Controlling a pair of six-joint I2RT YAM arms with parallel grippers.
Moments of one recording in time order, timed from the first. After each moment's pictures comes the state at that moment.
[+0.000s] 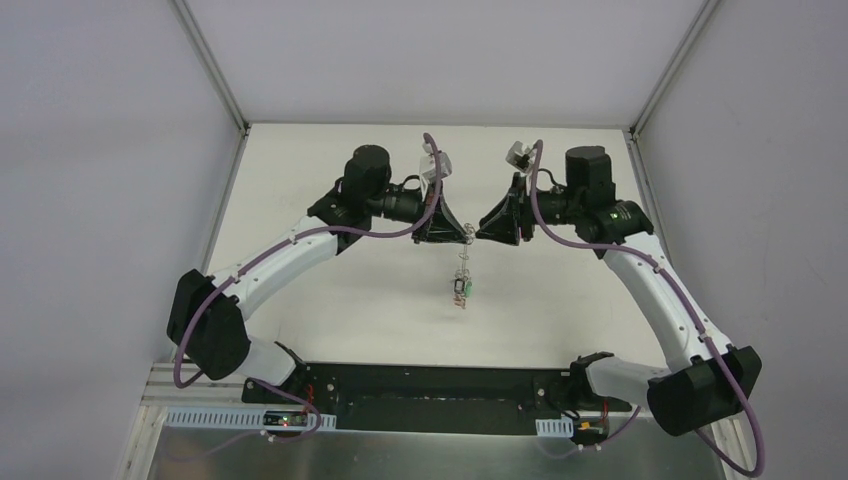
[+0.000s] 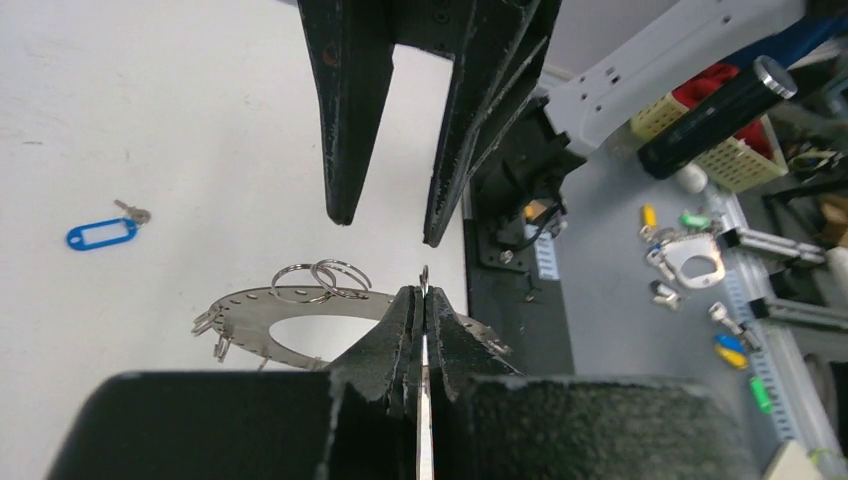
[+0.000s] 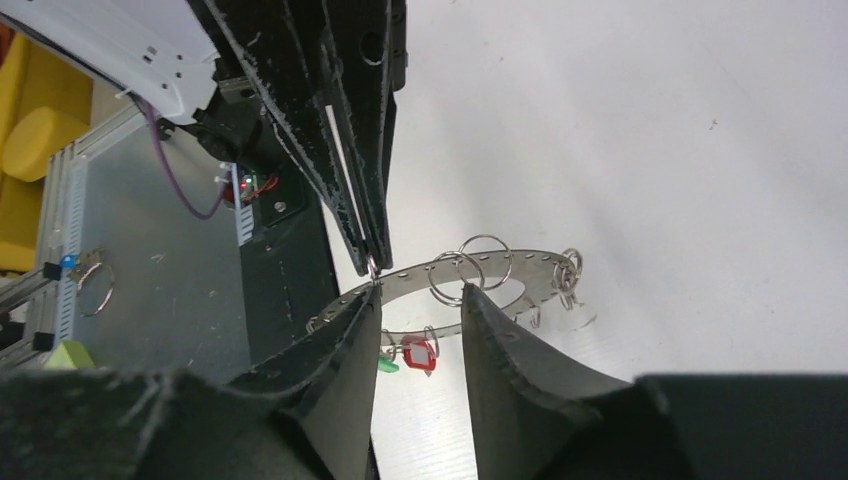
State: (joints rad) left arm -0.65 1.44 1.17 -0.01 0.99 -0.15; right arm 0.36 1.20 1.18 -0.58 -0.95 -0.12
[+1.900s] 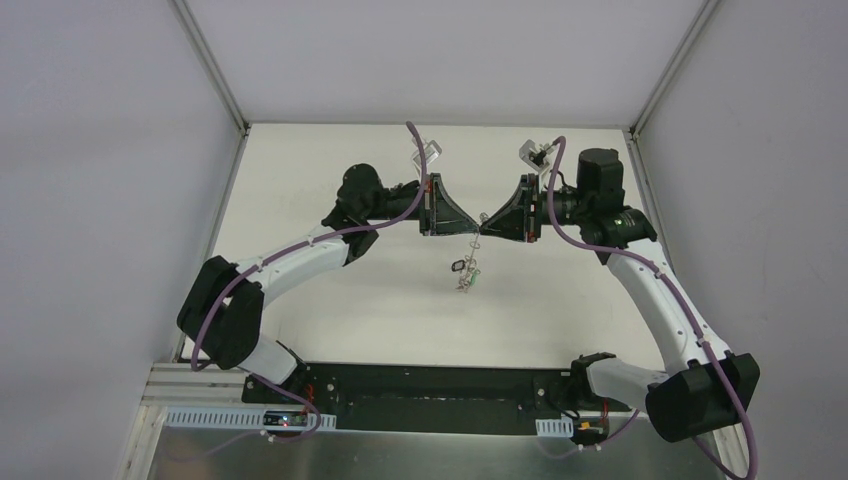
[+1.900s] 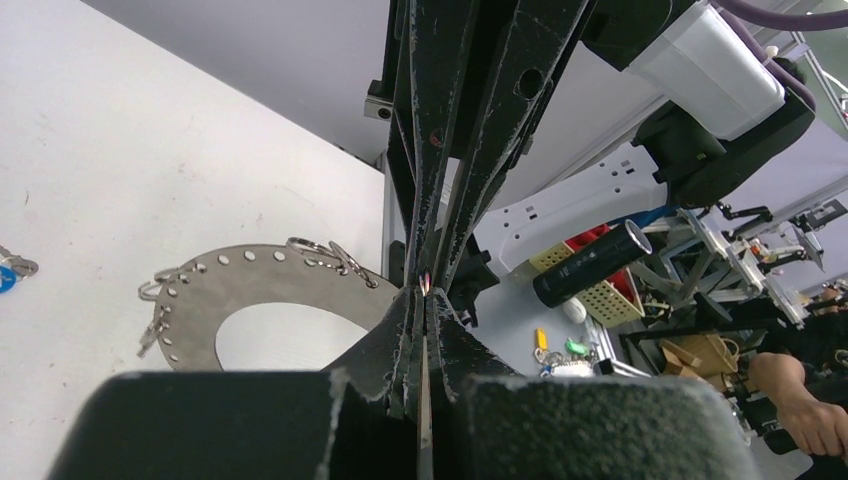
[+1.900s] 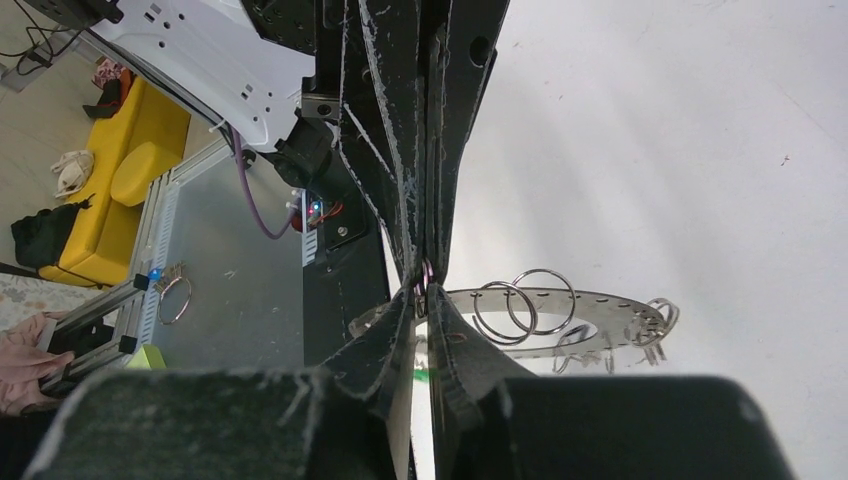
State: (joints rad) left arm -0.65 1.49 0.99 0.71 0.91 -0.85; right arm 0.29 1.16 1.10 -0.39 -1.16 0.06
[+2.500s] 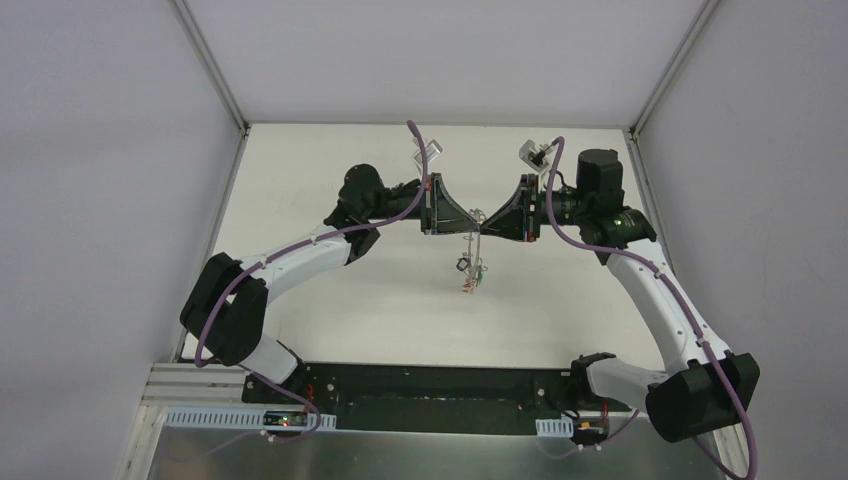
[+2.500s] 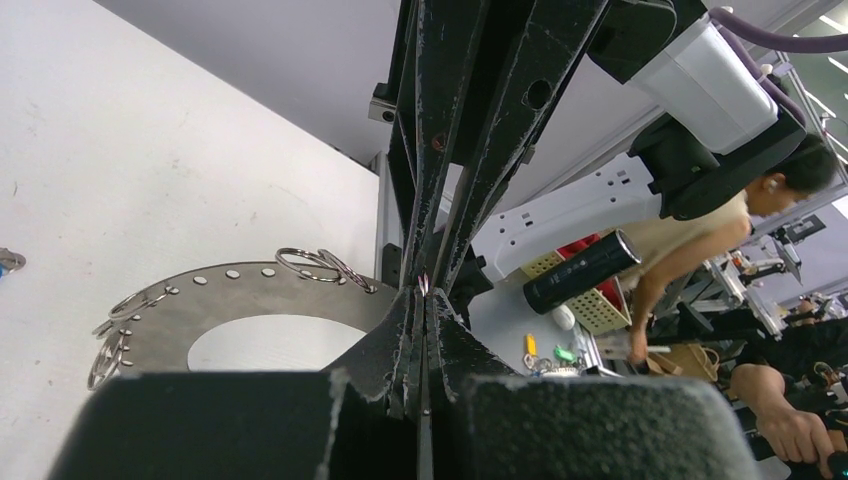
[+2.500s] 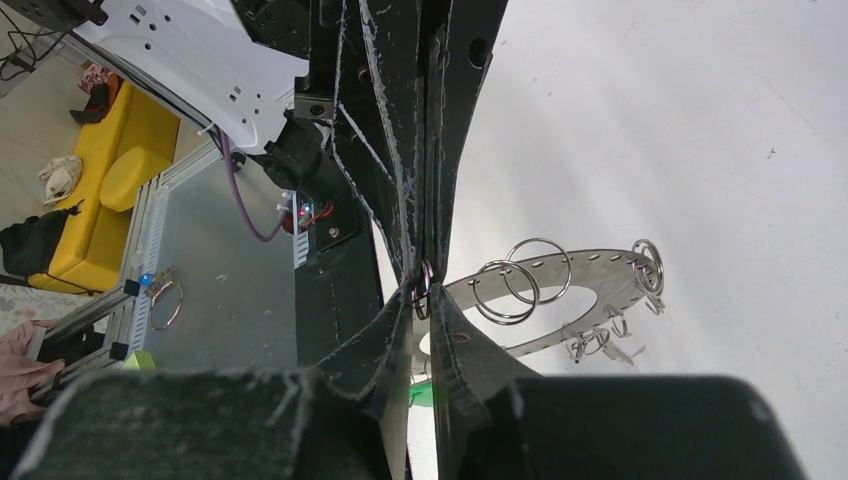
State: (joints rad) left arm -0.65 1.51 0.99 0.74 0.91 -0.89; right arm 0.29 1.16 1.09 -0.39 -1.13 0.06
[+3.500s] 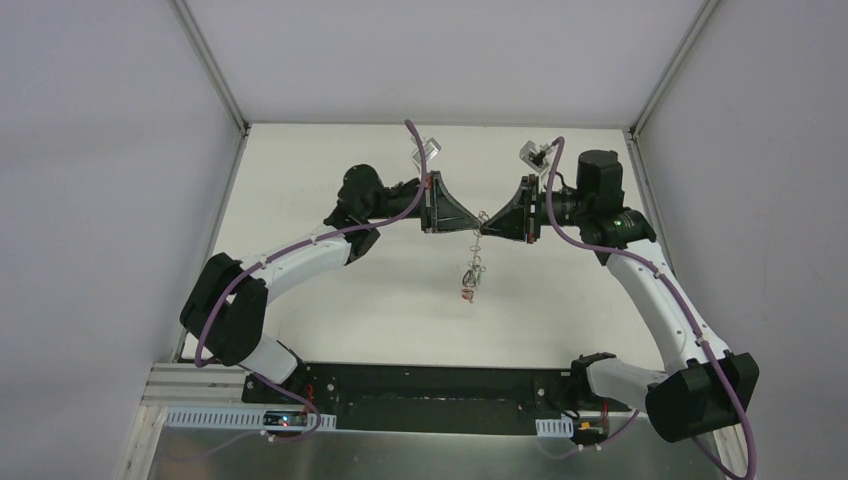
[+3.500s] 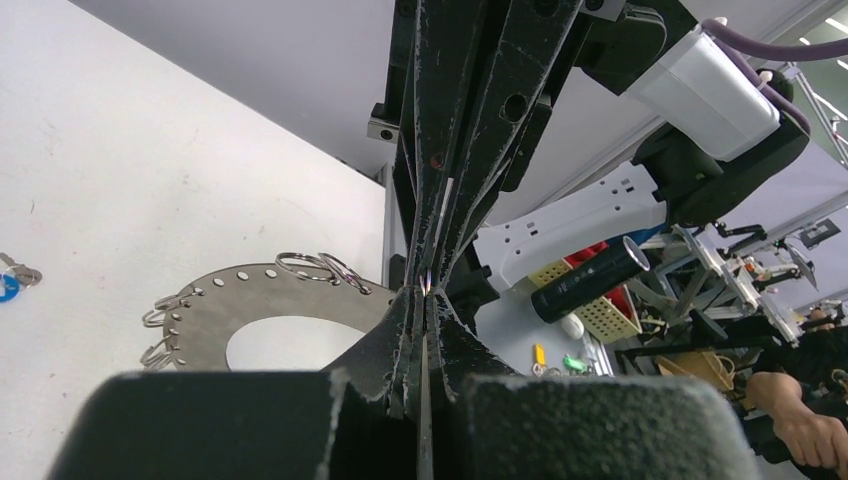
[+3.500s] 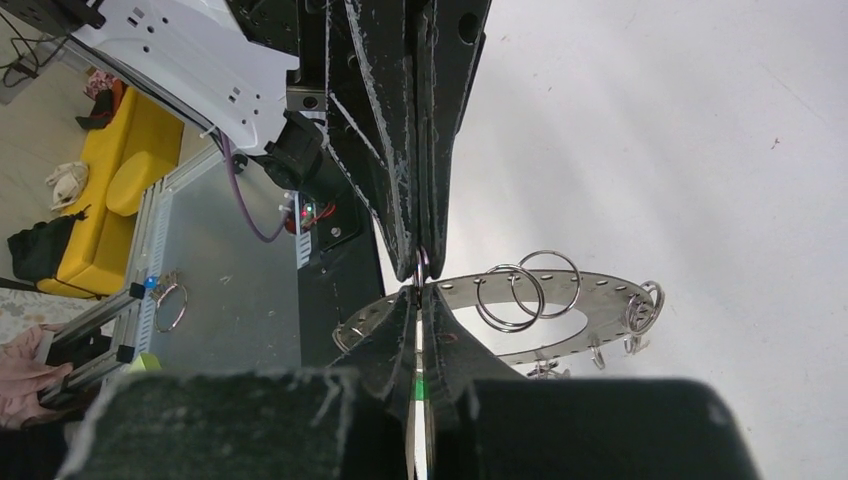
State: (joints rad) left arm -0.65 1.51 0.99 0.77 0.89 -0.89; right arm 0.28 1.16 1.08 -0.38 -1.14 0.08
